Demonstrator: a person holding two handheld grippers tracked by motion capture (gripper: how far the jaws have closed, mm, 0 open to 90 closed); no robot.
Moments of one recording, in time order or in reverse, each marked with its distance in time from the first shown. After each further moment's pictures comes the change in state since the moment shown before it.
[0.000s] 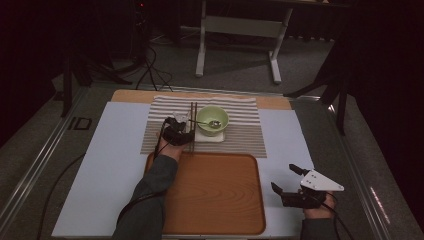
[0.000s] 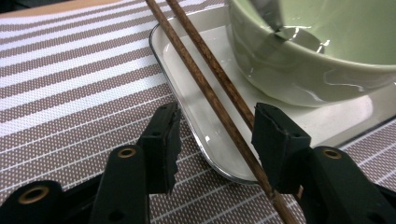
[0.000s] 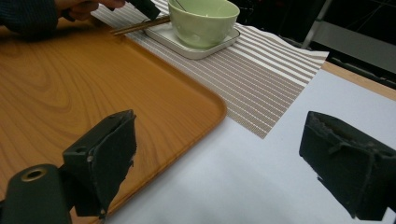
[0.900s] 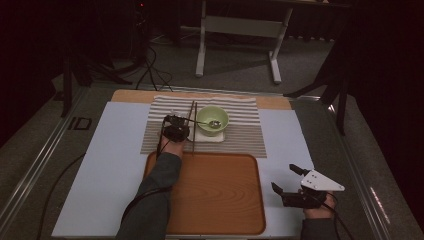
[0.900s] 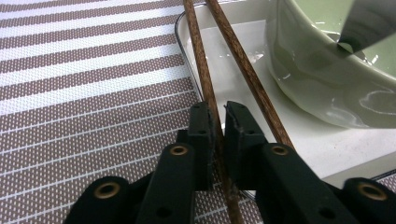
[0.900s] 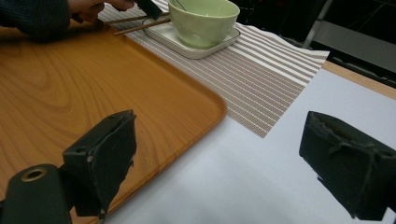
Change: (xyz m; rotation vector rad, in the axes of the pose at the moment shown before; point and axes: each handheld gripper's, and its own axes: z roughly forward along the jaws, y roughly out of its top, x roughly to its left) left arm 0.005 0.007 0.010 0.045 0.054 -0.119; right arm -0.001 -0.001 0.000 0.000 0.003 0.004
